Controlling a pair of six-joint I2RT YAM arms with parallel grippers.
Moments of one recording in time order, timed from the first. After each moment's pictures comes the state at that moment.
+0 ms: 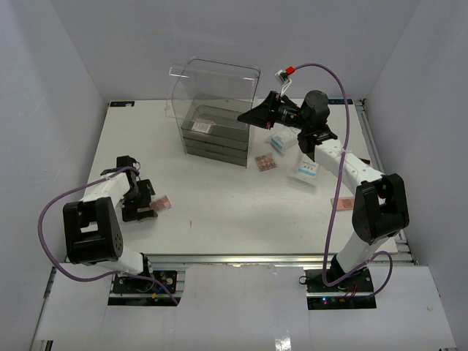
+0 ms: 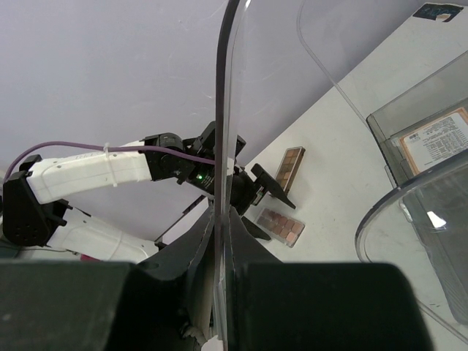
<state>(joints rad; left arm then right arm) 0.15 1.48 0.82 -0.77 -0.03 -1.62 0.39 1.67 1.31 0.58 -0.92 0.91</state>
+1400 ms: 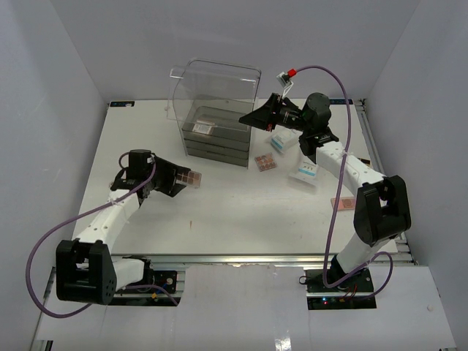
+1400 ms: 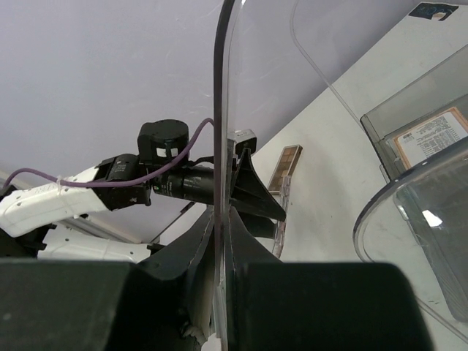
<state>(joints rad) -0.07 1.19 0.74 -0.37 0.28 -1.32 0.39 1.66 1.28 0.60 -0.92 0.91</state>
